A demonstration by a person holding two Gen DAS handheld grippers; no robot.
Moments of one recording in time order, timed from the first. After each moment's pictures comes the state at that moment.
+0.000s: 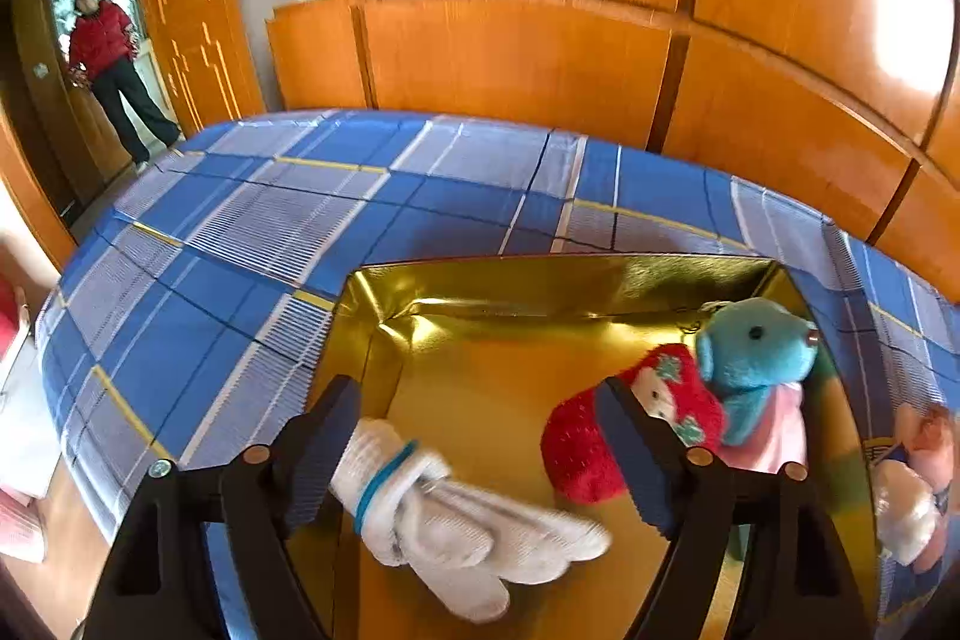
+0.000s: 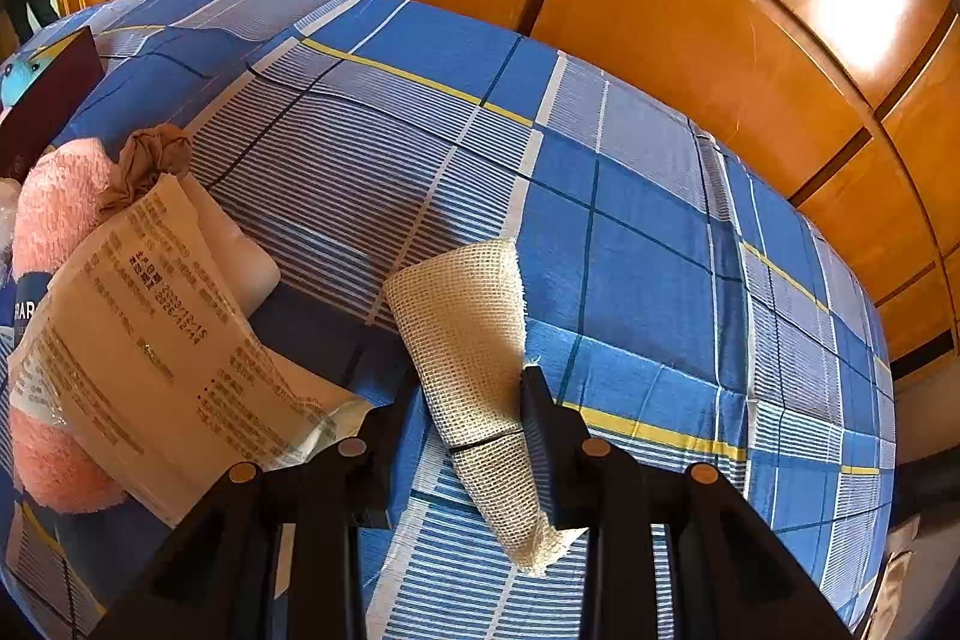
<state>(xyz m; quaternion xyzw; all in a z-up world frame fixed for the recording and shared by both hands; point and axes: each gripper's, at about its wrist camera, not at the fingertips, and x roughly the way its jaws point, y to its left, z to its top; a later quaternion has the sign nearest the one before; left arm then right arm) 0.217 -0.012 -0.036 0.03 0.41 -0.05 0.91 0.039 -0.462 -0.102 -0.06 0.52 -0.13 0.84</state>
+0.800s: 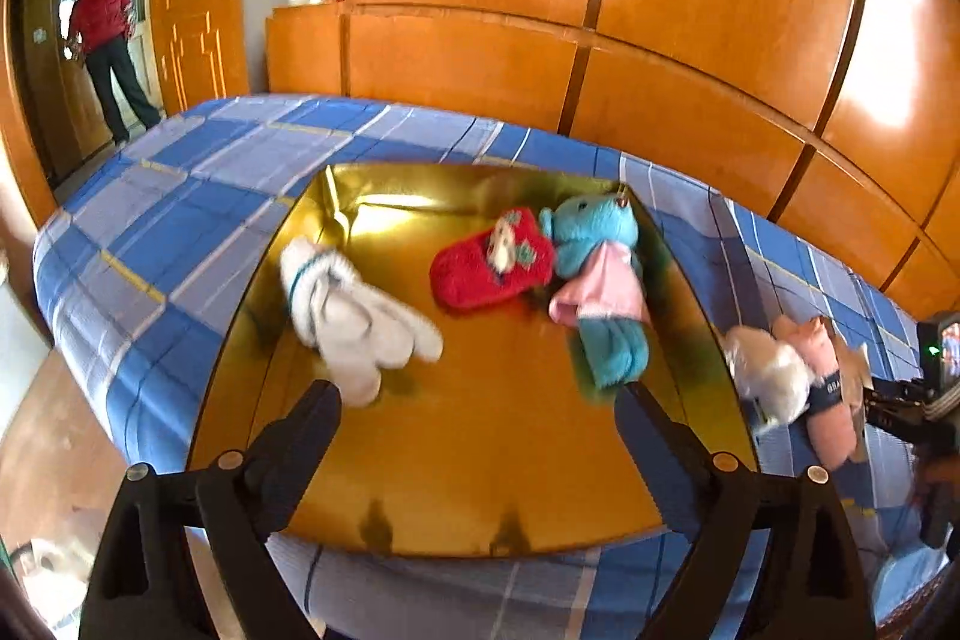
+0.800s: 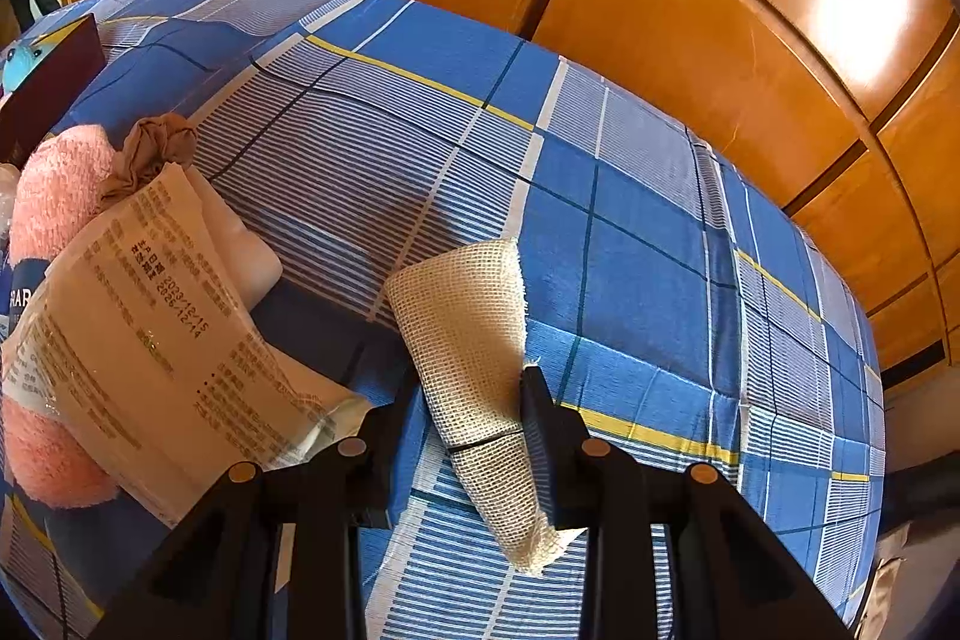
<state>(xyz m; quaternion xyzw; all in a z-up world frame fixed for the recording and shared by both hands) 0.070 -0.024 -0.030 -0.03 0.40 -0.10 0.91 0.036 -0.457 -0.101 -0.07 0.51 -0.14 0.84</state>
